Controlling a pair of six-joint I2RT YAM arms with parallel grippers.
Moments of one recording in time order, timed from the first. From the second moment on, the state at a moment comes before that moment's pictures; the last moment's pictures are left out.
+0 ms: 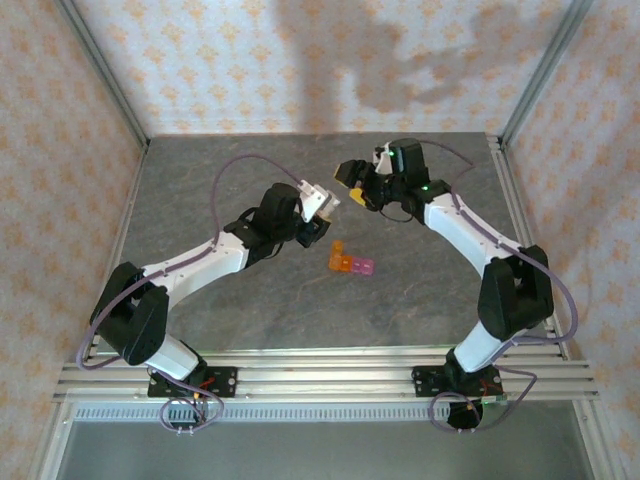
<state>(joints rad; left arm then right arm) -0.58 1.52 1.03 -0.10 0.07 0.09 0.38 1.63 1.29 -0.26 -0.56 0.94</state>
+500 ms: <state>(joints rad) -0.58 1.52 1.03 -0.10 0.05 0.10 0.46 1.64 1.29 -0.22 -0.56 0.98</state>
